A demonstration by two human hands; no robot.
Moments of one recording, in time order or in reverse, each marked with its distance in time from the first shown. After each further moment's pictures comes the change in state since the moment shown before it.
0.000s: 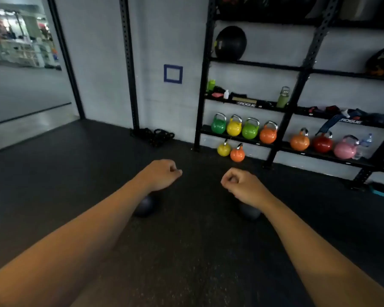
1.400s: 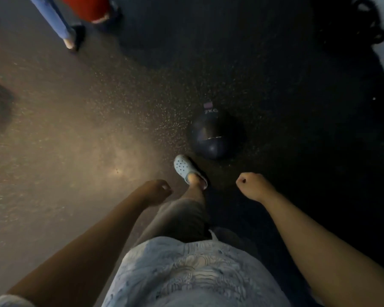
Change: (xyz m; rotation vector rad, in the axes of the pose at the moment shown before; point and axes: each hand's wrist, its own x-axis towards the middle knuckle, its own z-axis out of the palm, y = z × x) left_hand 0.429 -0.433 0.125 -0.518 -0.258 -1.147; right_hand 0.770 0.132 0.417 -0.821 -1.047 -0.014
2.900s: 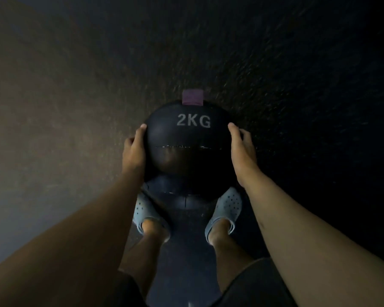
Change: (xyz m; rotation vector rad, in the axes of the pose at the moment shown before) left_hand 0.453 0.217 -0.101 -1.256 0.480 -0.155; right_hand 0.445 -0.018 -0.189 0.897 0.242 0.141
